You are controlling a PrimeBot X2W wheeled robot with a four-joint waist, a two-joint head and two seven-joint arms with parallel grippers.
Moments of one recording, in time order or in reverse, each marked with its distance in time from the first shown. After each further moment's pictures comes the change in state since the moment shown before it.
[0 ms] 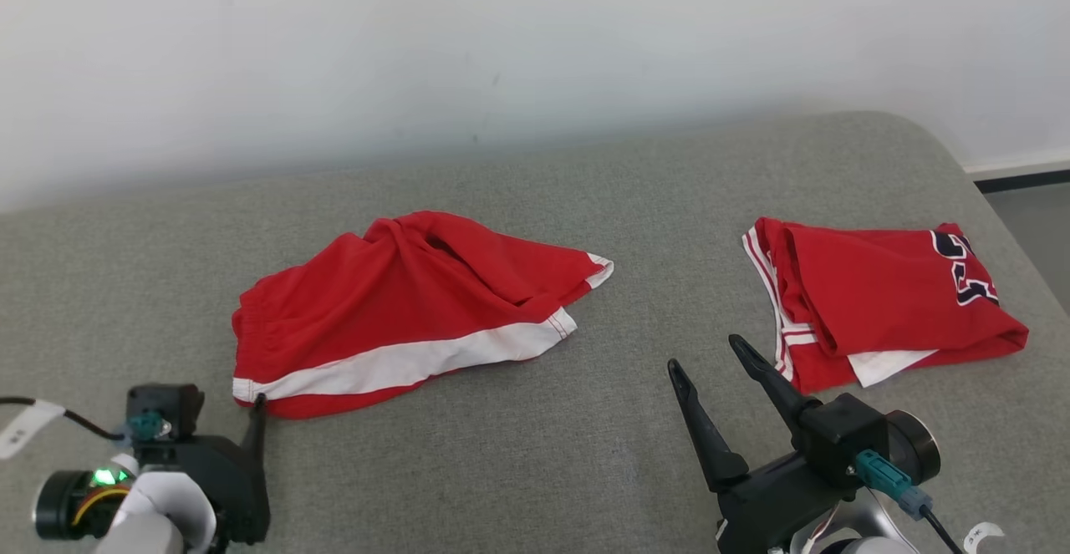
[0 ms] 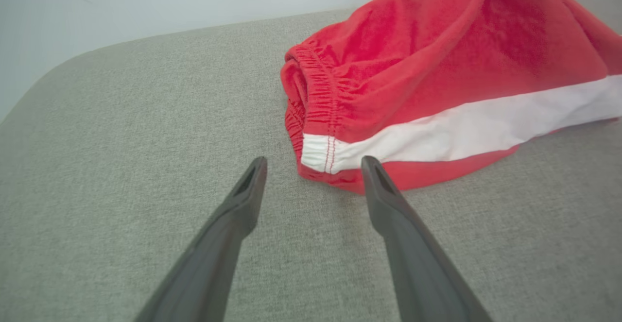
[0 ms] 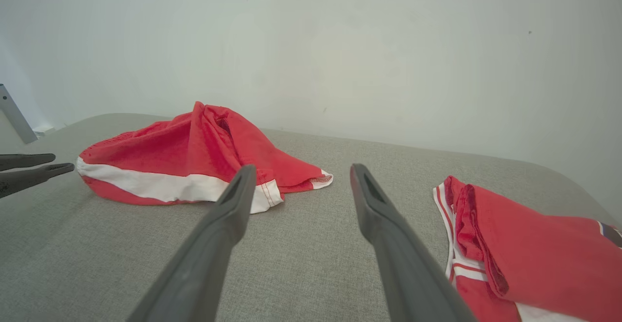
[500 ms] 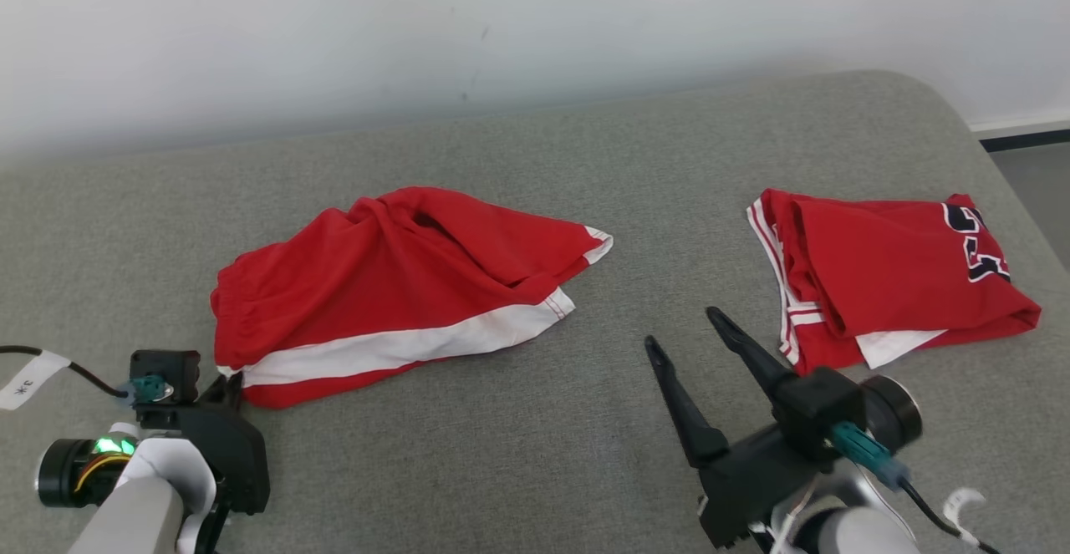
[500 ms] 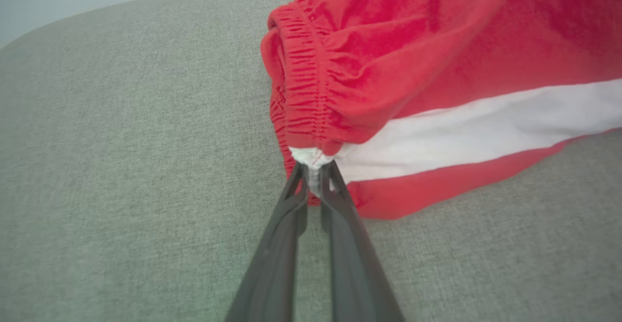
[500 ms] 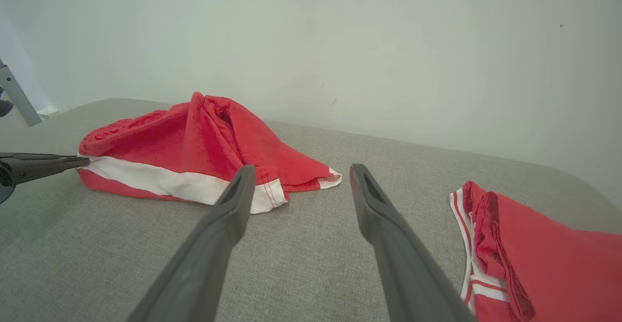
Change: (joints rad) left arm -0.122 -0.004 -0.025 0.138 -0.007 -0.048 0.026; right arm -0.059 -0.012 0.038 -0.007 -0.005 0.000 0.014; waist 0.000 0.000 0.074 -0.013
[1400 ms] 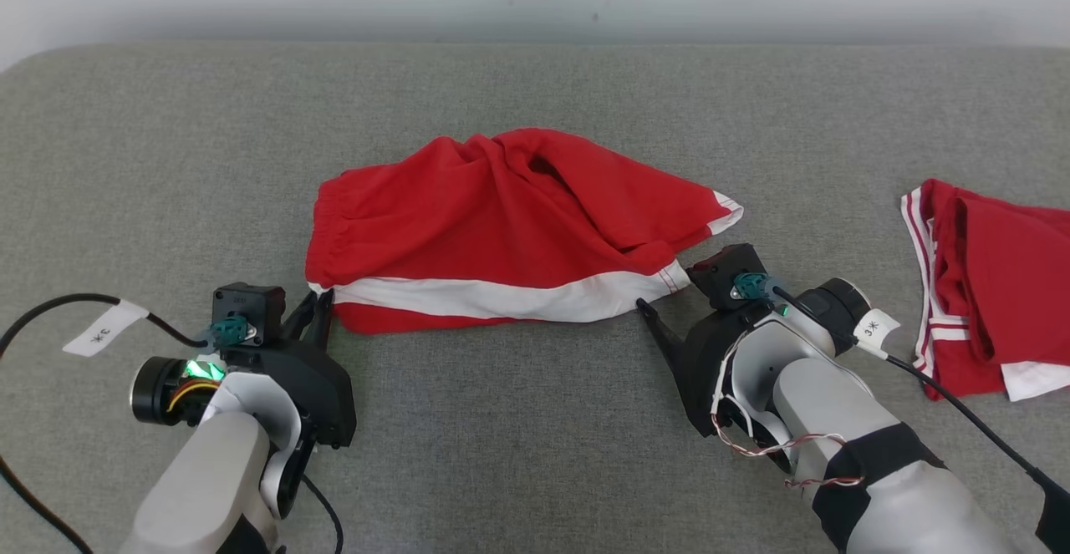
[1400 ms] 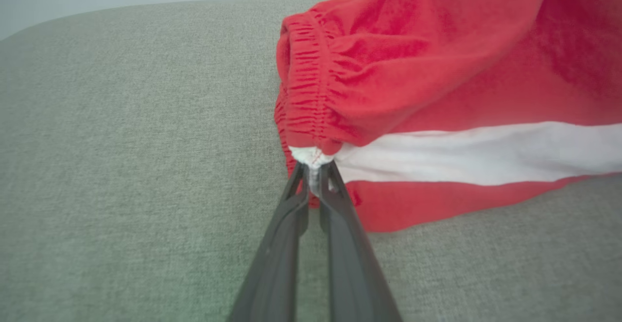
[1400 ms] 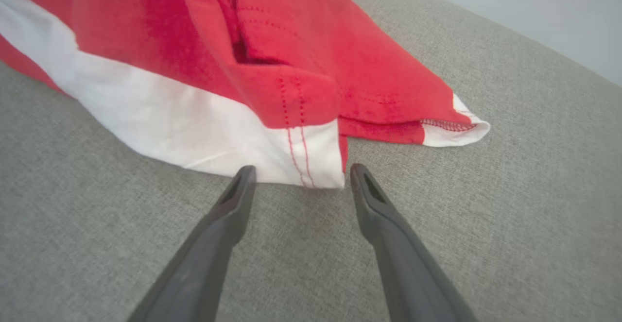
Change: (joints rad) left arm -0.121 -0.131 -0.062 0.008 0.010 0.002 -0.112; right arm -0.535 -0.039 0.264 0.747 0.144 0.000 0.109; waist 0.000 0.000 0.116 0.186
